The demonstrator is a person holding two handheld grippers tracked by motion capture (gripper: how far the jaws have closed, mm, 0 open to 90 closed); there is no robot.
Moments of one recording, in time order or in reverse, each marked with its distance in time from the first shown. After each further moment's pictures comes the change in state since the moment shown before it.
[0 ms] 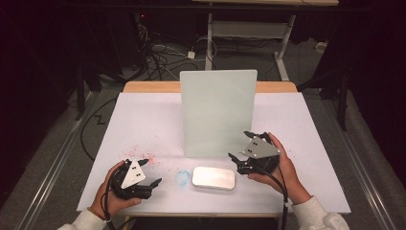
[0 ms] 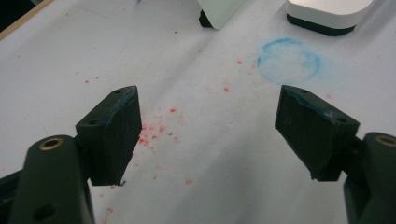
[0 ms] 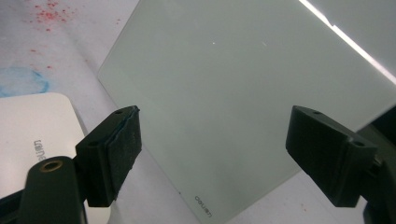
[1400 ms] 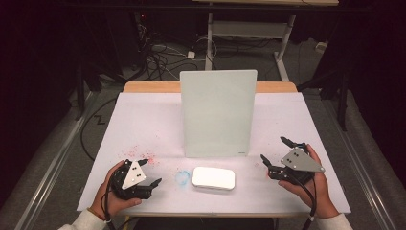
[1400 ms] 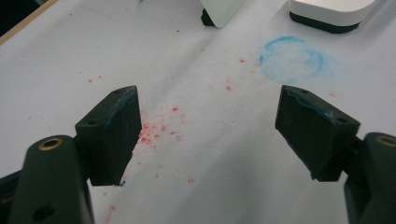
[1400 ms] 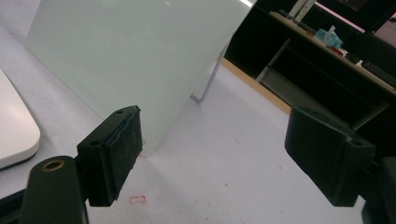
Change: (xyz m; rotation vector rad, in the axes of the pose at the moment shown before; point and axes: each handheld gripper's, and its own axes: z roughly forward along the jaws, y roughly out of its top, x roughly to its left) left arm -0.001 0.000 0.000 0.004 0.014 0.006; right arm -0.026 -0.065 -0.051 -0.039 -0.186 0.099
